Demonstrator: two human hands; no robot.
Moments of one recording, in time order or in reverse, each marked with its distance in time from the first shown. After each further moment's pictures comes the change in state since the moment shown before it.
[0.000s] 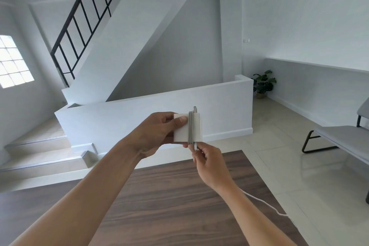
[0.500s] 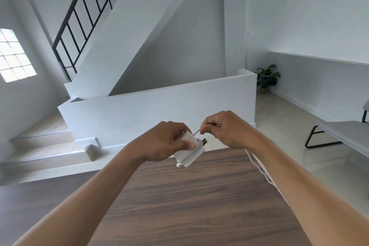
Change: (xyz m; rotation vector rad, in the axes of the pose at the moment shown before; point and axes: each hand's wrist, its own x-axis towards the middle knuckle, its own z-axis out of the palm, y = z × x) left_hand -0.006 -0.025 -0.014 0.943 -0.079 0.075; right_hand 0.060 -0.031 -0.065 -0.411 -0.335 0.046
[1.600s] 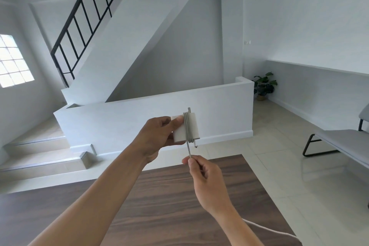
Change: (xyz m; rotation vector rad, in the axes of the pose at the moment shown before) left_hand 0.035 0.010 0.005 -0.951 0.281 -0.223; right_hand -0.055 -0.005 0.100 0.668 0.354 0.037
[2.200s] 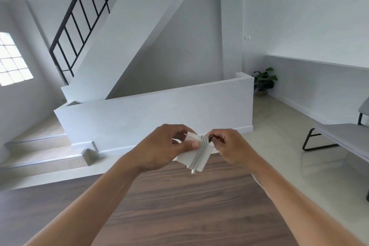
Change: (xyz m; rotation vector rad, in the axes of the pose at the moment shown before) left_hand -0.040 0.002 -0.001 0.599 -0.276 0.193; right_hand 0.065 -0.009 -0.068 -0.402 -0.246 -0.037
